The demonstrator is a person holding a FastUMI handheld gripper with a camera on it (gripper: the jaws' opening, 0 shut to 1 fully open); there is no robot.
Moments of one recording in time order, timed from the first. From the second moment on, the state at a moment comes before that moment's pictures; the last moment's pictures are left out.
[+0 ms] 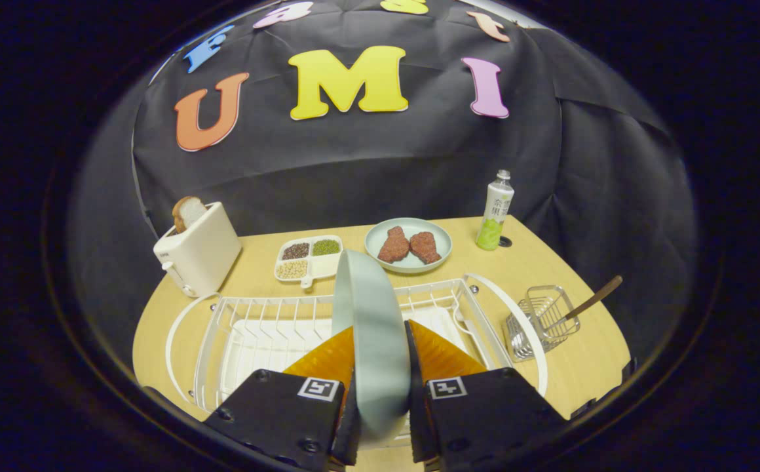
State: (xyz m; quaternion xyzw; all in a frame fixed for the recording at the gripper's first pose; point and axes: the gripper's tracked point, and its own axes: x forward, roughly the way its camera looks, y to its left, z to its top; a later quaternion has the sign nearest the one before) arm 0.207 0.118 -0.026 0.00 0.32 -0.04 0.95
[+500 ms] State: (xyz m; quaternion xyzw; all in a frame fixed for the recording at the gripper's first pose) arm 0.211 0.109 -0.005 -0.02 0.32 -0.12 0.94
